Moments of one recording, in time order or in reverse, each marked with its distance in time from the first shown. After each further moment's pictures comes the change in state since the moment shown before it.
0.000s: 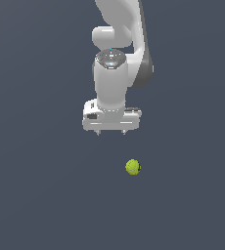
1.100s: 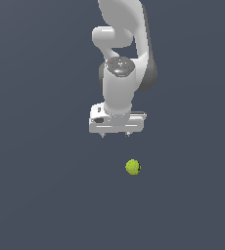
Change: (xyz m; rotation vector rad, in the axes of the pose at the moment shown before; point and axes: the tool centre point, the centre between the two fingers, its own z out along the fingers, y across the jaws) arm -0.001 -0.018 0.016 -0.014 -0.016 -0.023
